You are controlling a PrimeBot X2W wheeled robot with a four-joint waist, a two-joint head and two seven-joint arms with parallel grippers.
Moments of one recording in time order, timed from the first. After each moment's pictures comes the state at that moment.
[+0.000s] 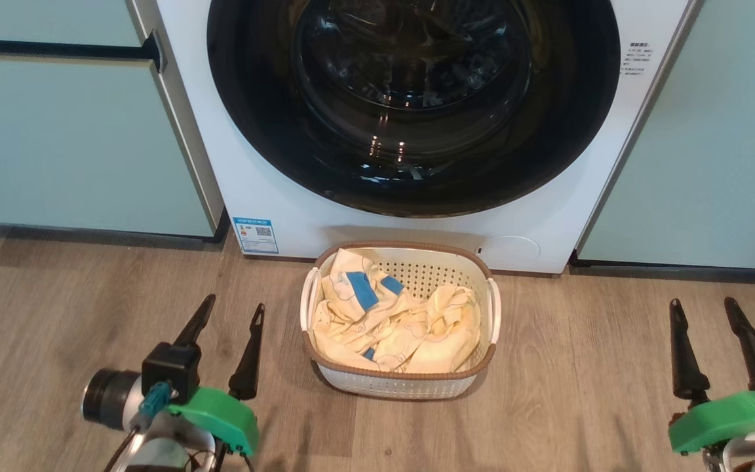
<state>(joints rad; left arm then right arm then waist) -0.04 0.11 -0.07 0.21 -0.06 -0.03 -0.25 -0.07 -0.03 -0.10 0.28 0.02 0.13 -0.25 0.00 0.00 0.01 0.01</state>
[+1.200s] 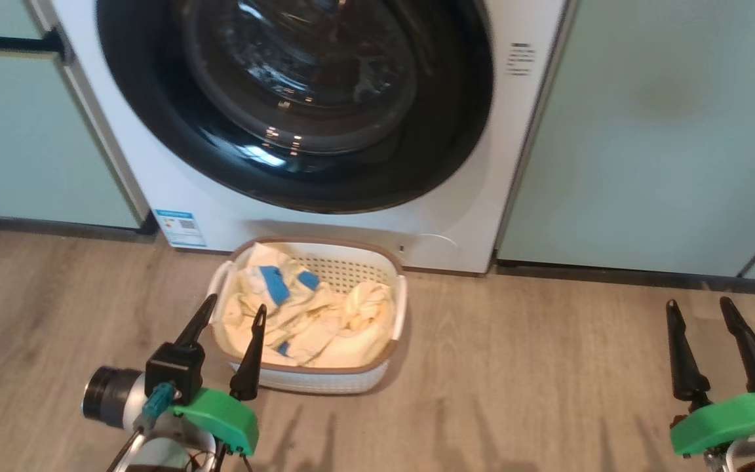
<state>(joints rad) -0.04 0.12 -0.08 0.20 -0.04 -0.03 -0.25 -0.07 -0.03 -0.11 0.28 0.03 0.13 -0.25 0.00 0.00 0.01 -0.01</state>
